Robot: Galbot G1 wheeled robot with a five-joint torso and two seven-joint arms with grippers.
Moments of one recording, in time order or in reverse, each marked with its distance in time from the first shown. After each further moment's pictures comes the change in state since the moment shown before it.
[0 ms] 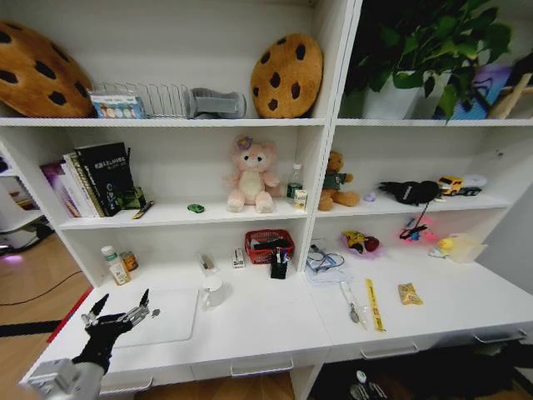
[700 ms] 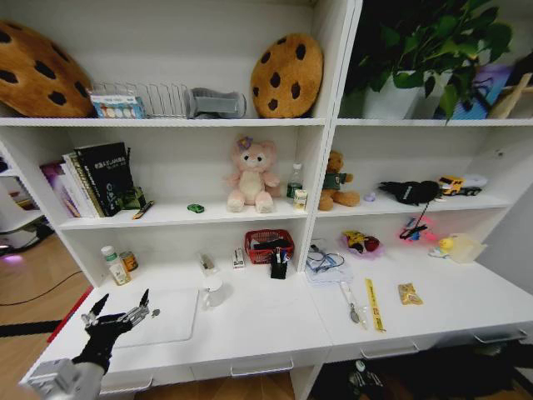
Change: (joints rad) left arm 0.000 0.000 0.000 0.000 0.000 0.000 0.000; right arm 0.126 0.005 -0.009 -0.161 -0.037 0.079 0.102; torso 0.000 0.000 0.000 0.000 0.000
